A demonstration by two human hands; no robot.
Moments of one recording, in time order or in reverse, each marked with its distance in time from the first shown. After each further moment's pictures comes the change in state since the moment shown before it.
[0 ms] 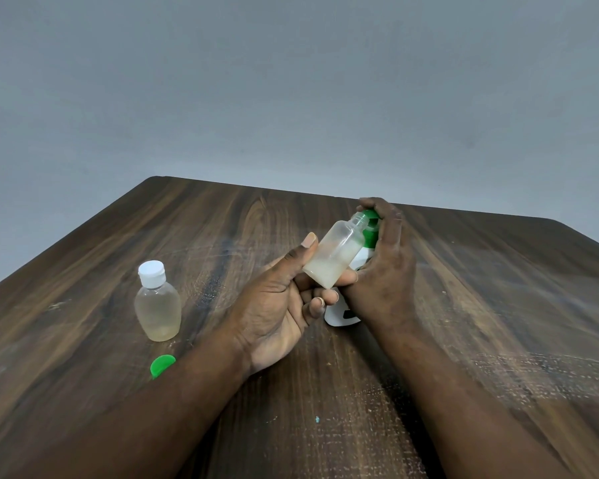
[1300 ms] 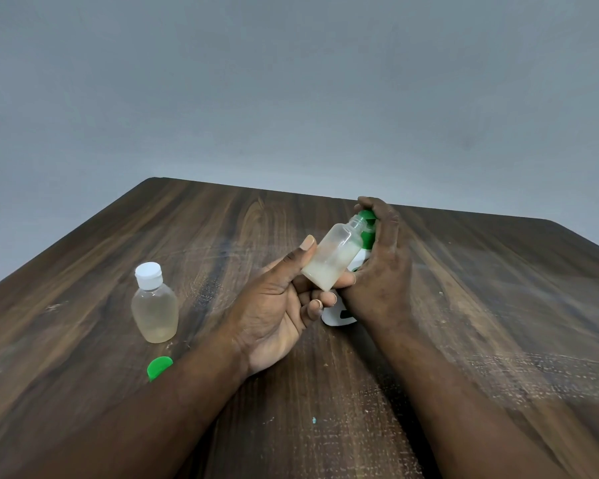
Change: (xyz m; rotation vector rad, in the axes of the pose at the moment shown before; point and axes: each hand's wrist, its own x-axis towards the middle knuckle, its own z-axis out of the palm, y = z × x) left_hand 0.001 -0.001 -0.001 0.011 0.001 -0.010; right_hand 0.000 0.006 0.003 -0.014 0.017 -0.020
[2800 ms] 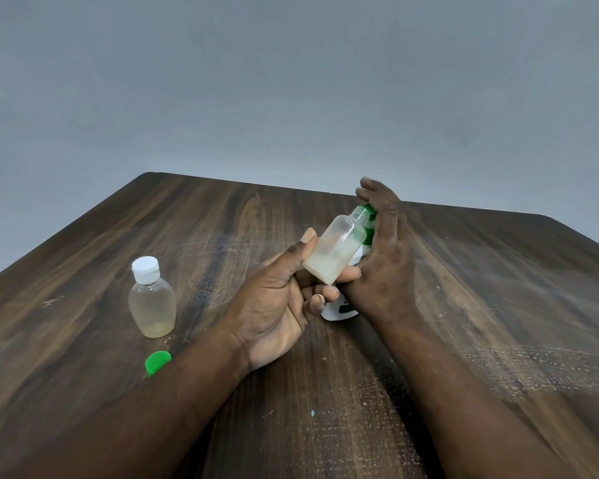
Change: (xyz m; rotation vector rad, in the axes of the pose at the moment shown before) left_hand -0.002 0.001 0.003 -0.032 -0.046 -0.009; right_hand 0.006 -0.012 -0.012 -0.041 -0.039 -0.067
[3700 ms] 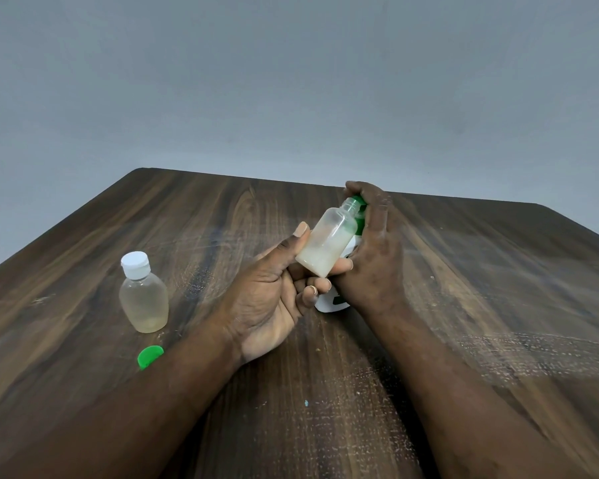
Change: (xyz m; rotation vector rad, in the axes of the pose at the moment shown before) left_hand 0.001 -0.002 0.000 0.009 0.000 -0.010; right_hand -0.004 0.008 0.007 0.031 -0.028 0.066
